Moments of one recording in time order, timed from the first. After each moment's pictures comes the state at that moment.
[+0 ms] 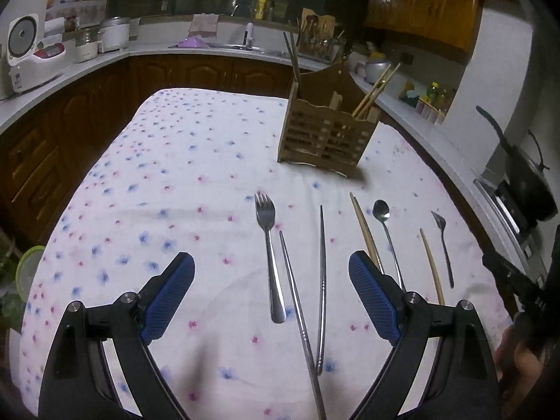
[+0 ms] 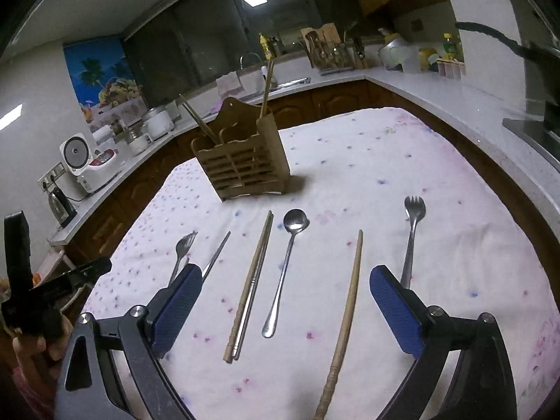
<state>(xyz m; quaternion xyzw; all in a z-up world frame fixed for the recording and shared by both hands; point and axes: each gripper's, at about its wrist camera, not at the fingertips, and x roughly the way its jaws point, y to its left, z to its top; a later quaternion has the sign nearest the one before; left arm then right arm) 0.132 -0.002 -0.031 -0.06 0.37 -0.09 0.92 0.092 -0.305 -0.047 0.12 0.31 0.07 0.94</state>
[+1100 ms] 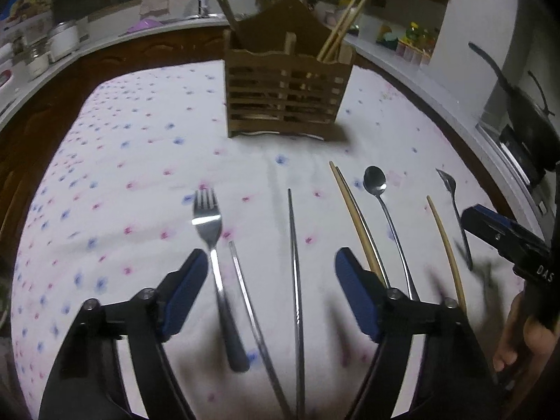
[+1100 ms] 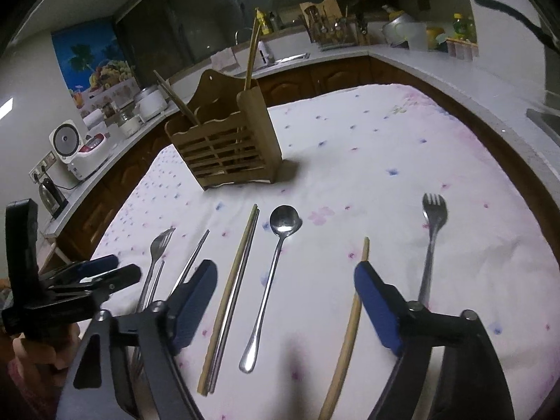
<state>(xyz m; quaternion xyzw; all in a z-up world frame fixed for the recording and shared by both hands) 0.210 -0.072 -0.066 0.02 0.44 -0.15 0.89 0.155 -0.309 -0.069 0.12 0.36 0.08 0.92</state>
